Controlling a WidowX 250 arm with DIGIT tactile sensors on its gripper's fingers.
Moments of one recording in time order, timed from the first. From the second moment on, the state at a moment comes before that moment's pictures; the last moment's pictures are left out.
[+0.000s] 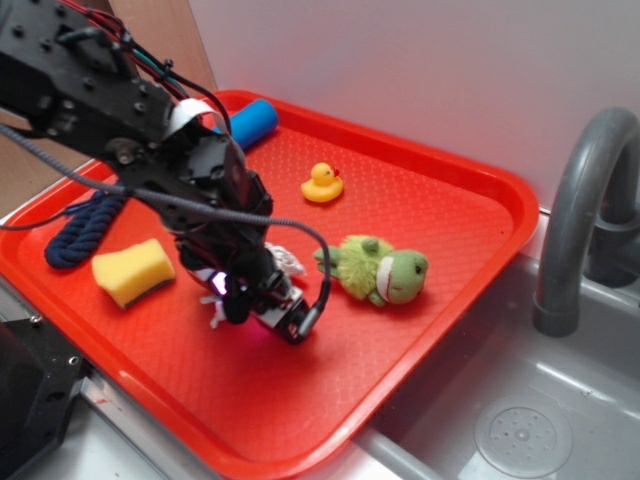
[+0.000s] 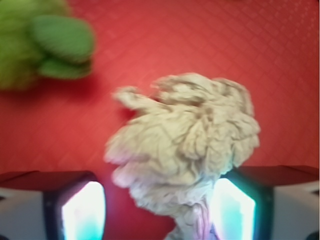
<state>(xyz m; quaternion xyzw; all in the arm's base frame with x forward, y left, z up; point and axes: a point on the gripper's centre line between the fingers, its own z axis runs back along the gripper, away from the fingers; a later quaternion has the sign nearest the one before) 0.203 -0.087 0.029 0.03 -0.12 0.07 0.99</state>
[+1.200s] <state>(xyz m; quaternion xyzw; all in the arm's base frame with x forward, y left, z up) 0.198 -0.026 0.206 0.07 -0.07 0.03 0.99</state>
